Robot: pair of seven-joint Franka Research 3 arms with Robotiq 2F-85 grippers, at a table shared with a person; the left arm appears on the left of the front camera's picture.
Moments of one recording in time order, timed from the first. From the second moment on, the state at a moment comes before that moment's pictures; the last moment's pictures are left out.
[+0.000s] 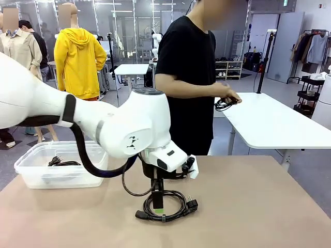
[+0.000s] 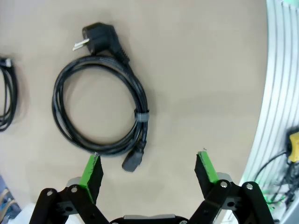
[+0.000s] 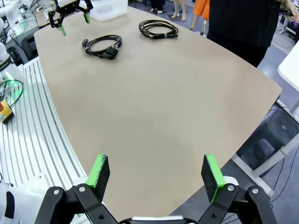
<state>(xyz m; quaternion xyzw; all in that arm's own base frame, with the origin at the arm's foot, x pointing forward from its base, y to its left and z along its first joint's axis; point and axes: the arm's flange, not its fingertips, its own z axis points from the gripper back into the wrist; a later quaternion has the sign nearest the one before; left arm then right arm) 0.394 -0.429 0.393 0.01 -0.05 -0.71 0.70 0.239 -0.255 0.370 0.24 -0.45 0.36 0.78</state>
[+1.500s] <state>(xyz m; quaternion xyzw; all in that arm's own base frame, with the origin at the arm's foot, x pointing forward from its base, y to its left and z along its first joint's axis) 0.425 -0.450 0.308 0.00 0.00 -0.70 0.71 0.239 -0.255 0.371 0.24 -0.45 0.36 0.78</state>
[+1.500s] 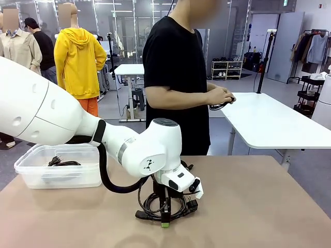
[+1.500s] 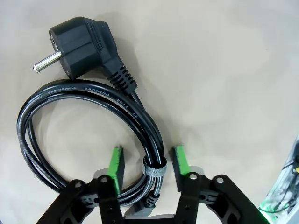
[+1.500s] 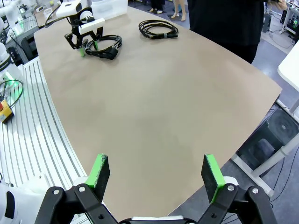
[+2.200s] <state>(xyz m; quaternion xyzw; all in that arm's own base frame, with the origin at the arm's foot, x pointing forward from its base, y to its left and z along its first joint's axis) 0.417 -0.449 0.368 0.02 -0.03 -0.76 0.65 0.239 -0.255 0.371 0.24 -0.45 0.36 0.78</state>
